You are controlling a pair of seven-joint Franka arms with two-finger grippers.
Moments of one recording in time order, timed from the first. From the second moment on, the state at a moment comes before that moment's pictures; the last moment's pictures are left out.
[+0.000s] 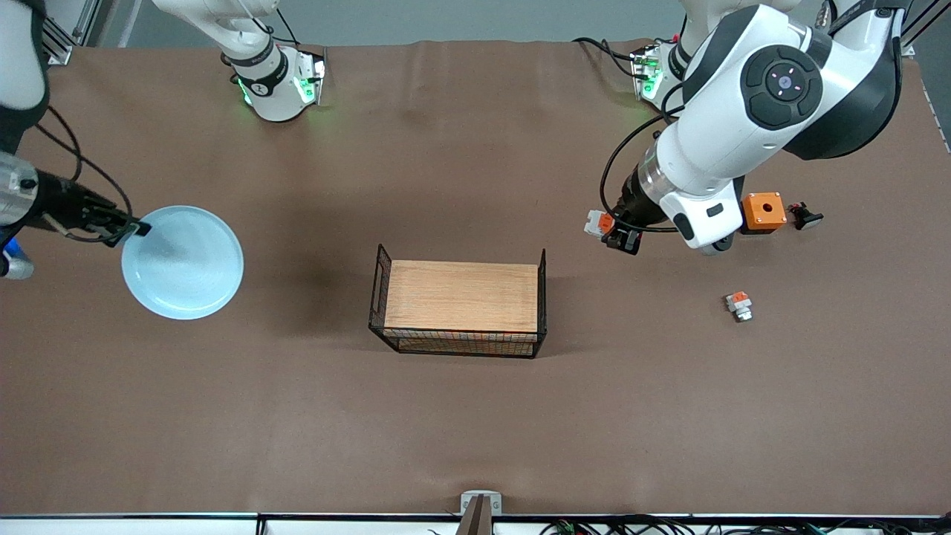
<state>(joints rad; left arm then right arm) -0.16 0.28 -0.37 -1.43 -0.07 1.69 -1.74 0.03 0.06 -0.07 -1.68 0.18 1.56 0.79</state>
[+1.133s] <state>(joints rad) -0.16 0.28 -0.37 -1.43 -0.07 1.69 -1.74 0.73 0.09 -0.07 -1.63 0.05 1.81 2.16</state>
